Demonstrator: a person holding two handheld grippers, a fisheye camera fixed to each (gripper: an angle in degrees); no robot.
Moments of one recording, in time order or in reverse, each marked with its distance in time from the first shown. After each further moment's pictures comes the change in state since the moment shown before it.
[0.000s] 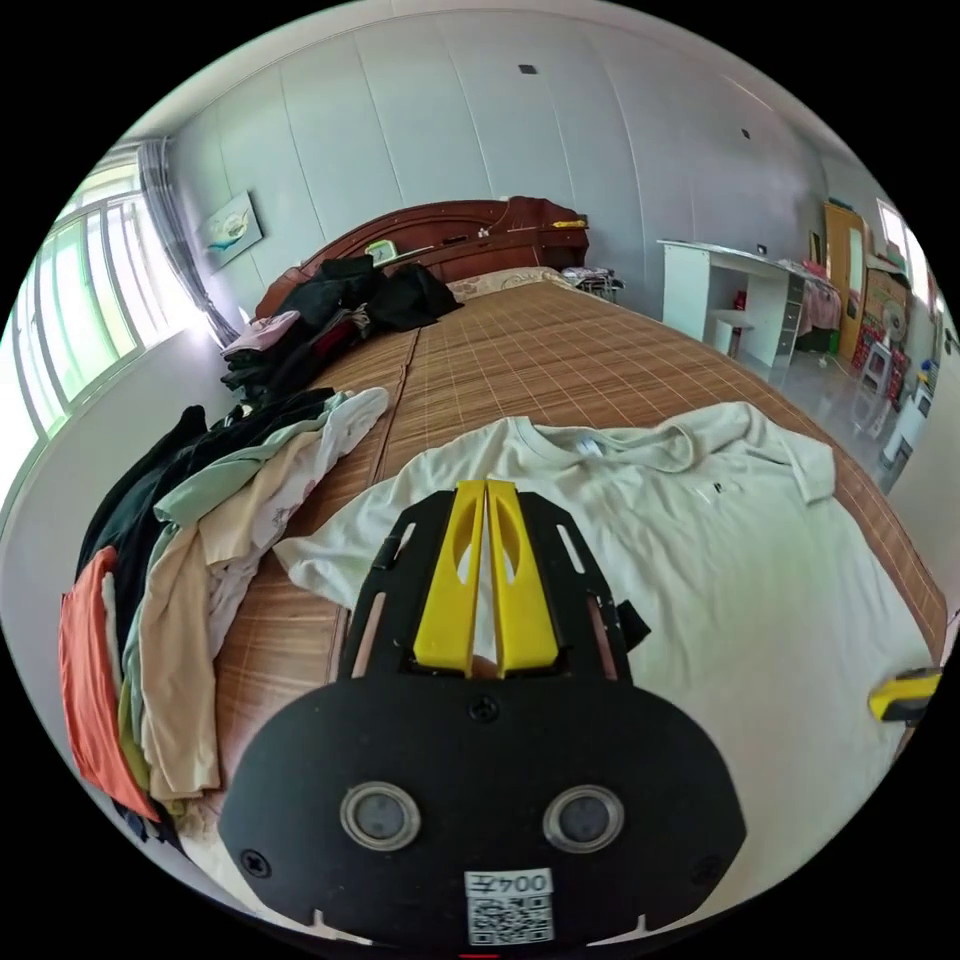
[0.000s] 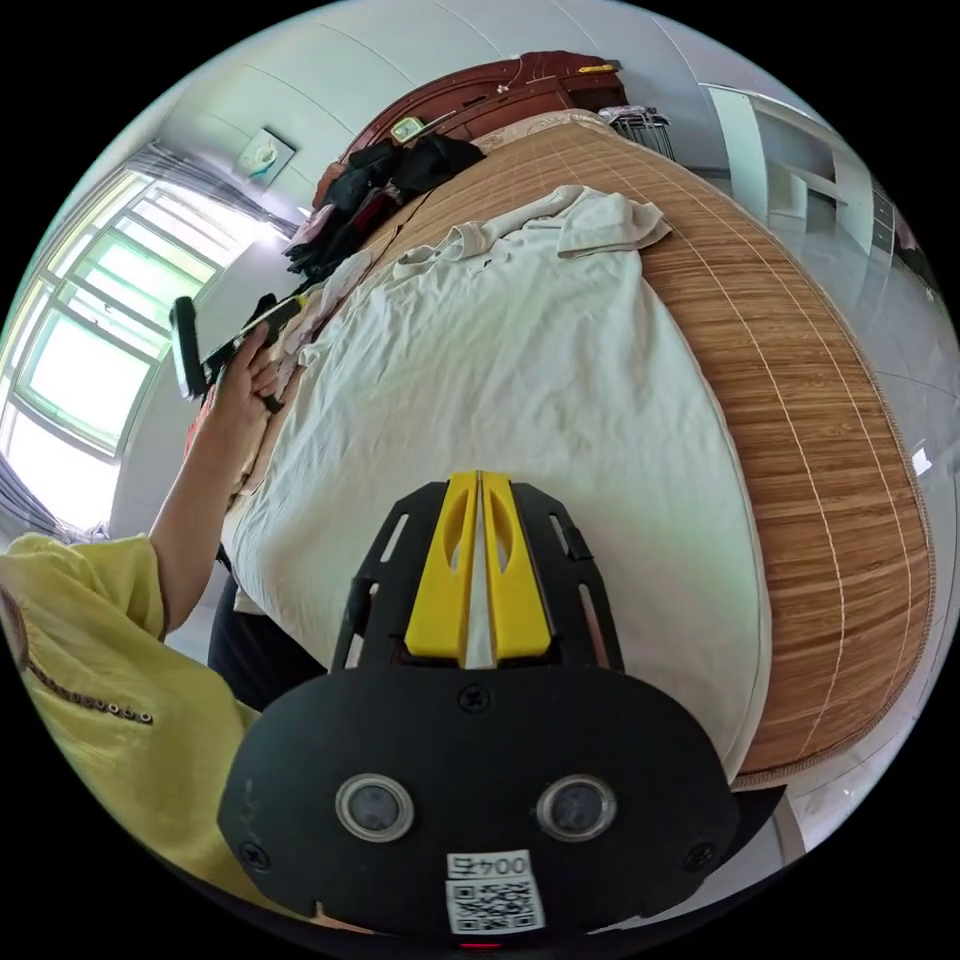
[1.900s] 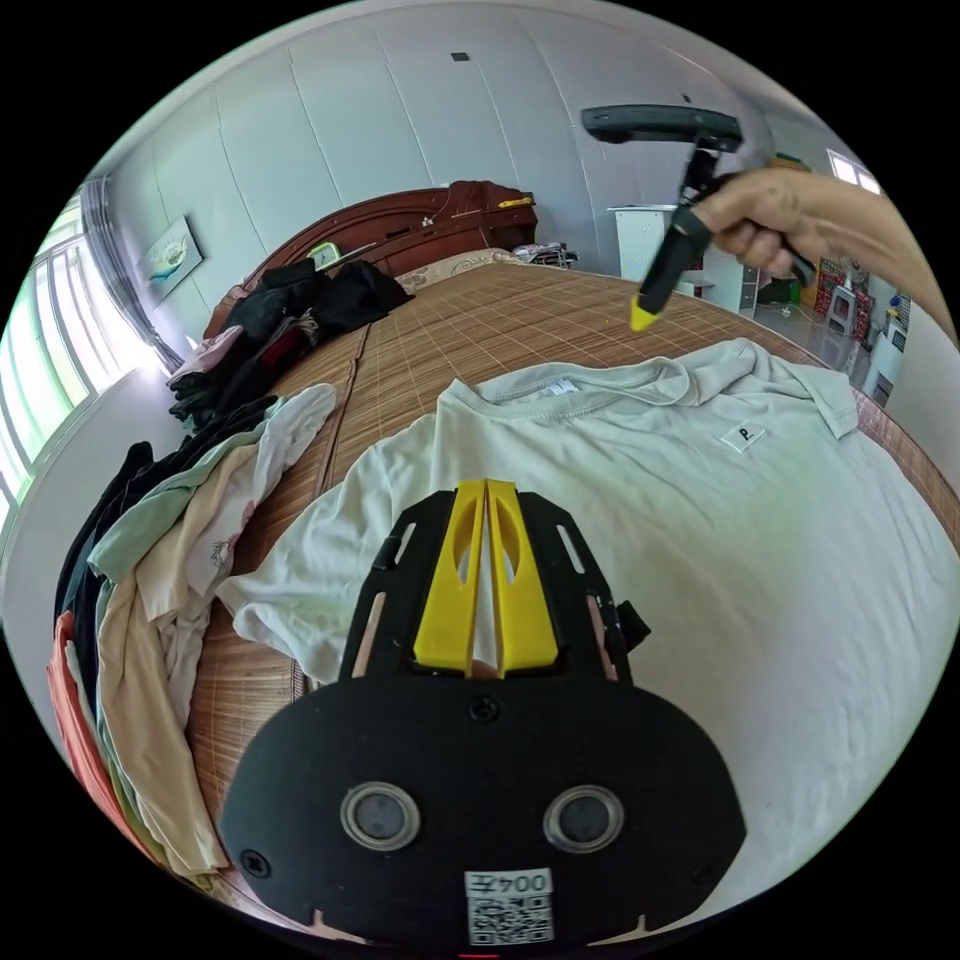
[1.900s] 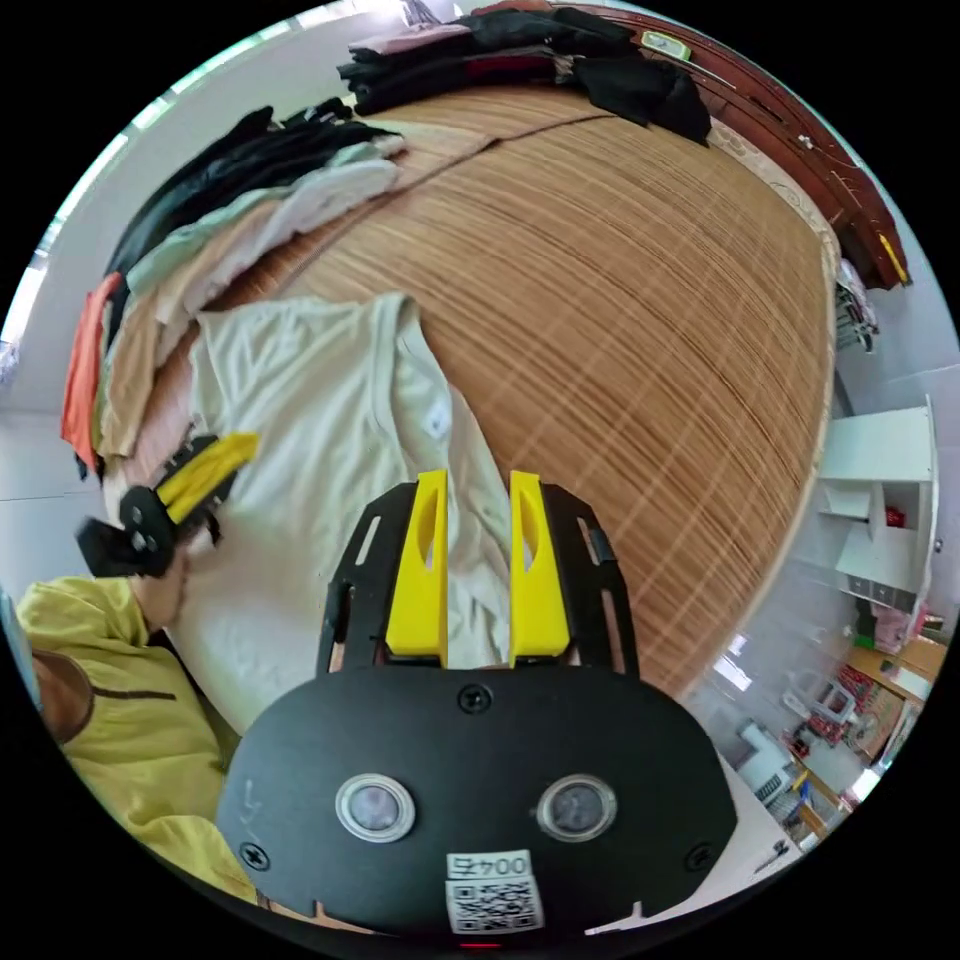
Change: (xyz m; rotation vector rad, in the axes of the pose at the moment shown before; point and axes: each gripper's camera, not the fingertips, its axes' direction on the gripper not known) left arm -0.003 -0.039 0.060 -0.002 0.083 0.143; right arm -0.202 -0.609 -0.066 -0.445 0.413 -0.529
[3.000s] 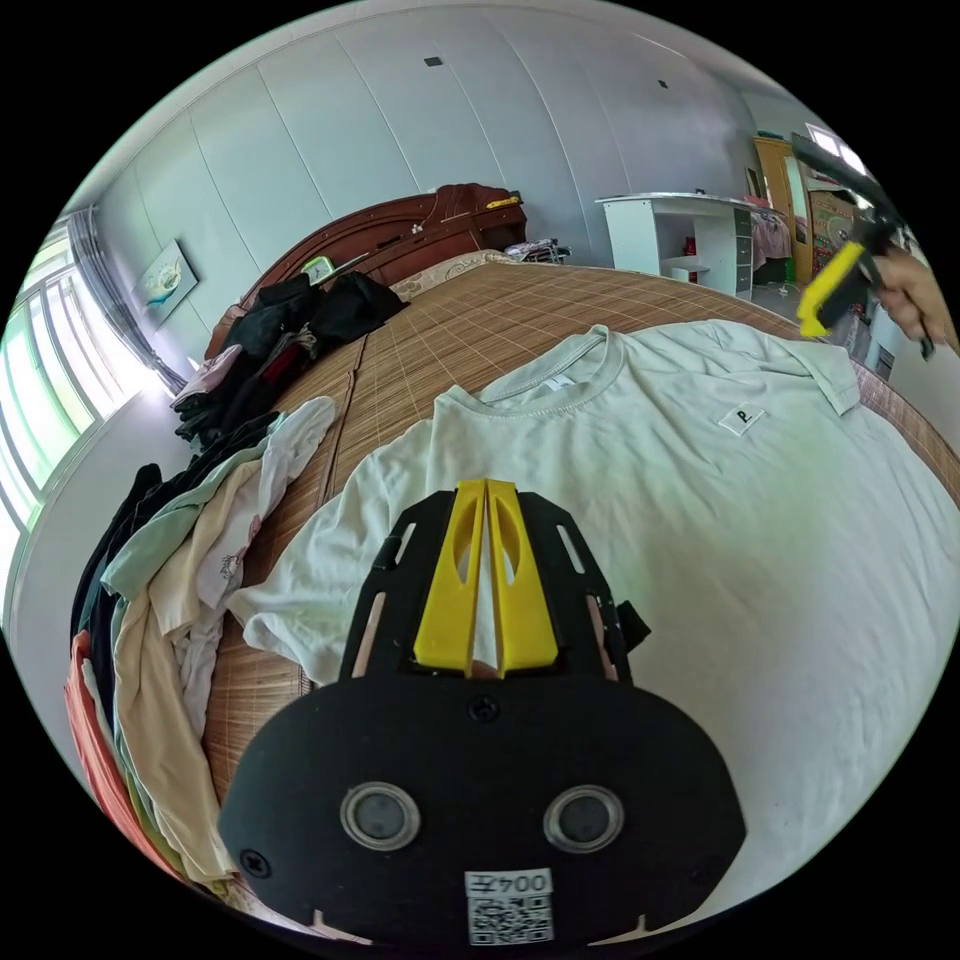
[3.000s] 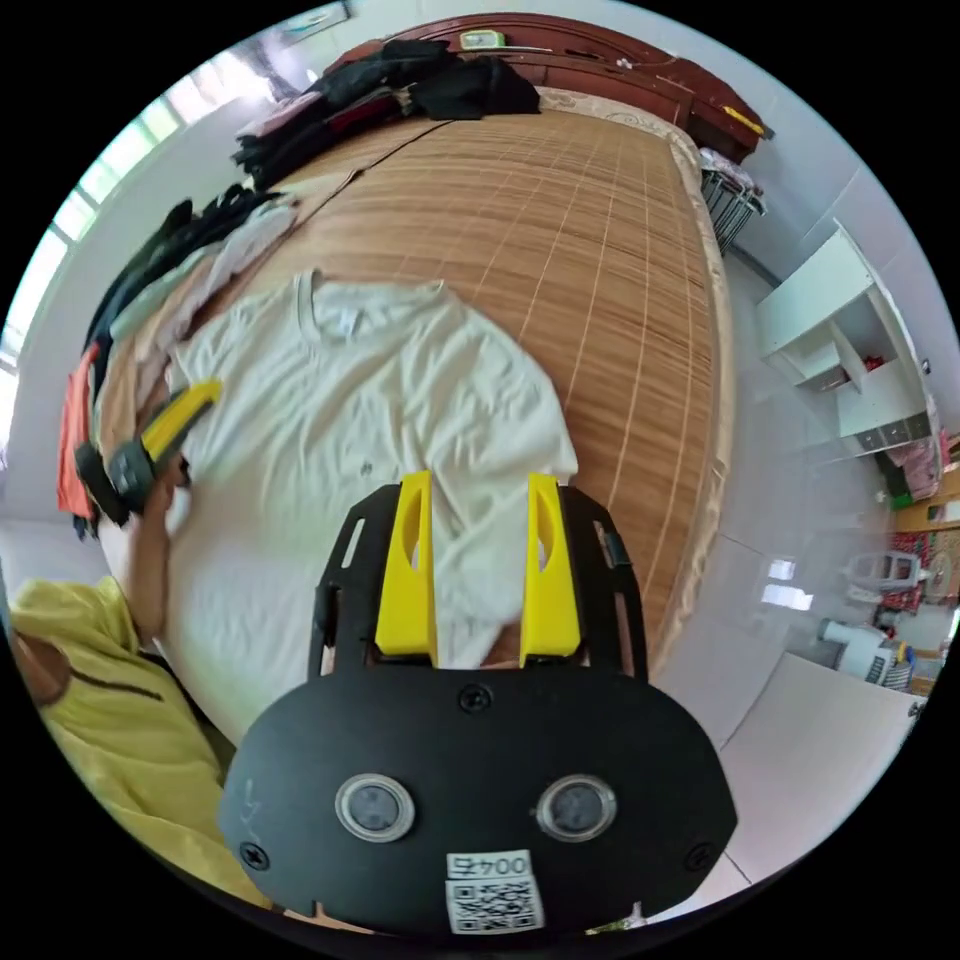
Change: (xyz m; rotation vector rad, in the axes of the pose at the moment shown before) left arm 0.014 0.017 -0.005 0.001 -0.035 0.055; right arm -0.076 0.173 0.007 0.129 0.060 0.245
